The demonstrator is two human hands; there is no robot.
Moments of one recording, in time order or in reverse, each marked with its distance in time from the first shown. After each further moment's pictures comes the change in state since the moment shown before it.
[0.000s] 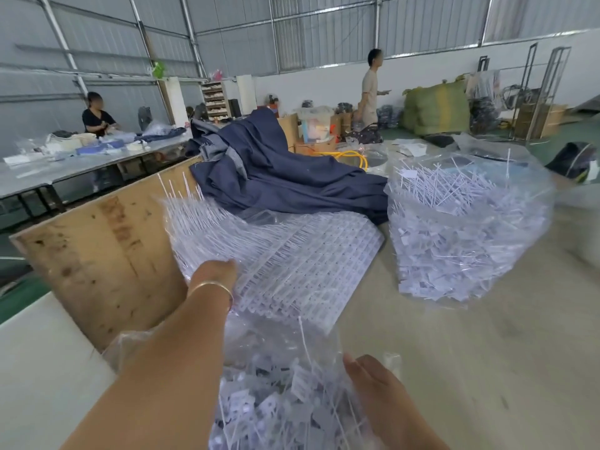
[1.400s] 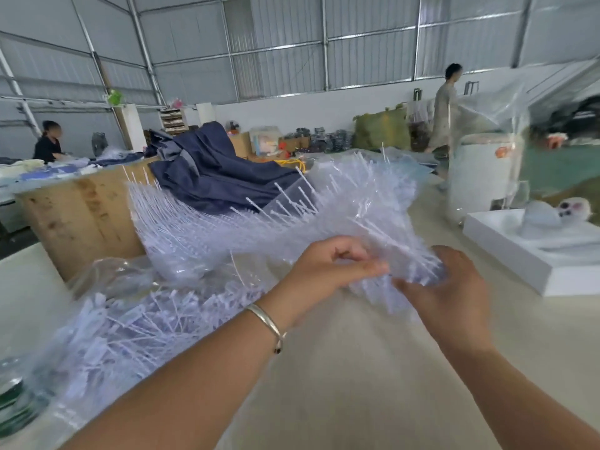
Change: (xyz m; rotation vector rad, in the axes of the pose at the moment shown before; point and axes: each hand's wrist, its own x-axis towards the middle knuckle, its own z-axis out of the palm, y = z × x) left_hand -0.367 0.015 0.077 -0.392 -0.761 0.872; right_hand -0.147 0.048 -0.179 -0.235 0.844 -0.602
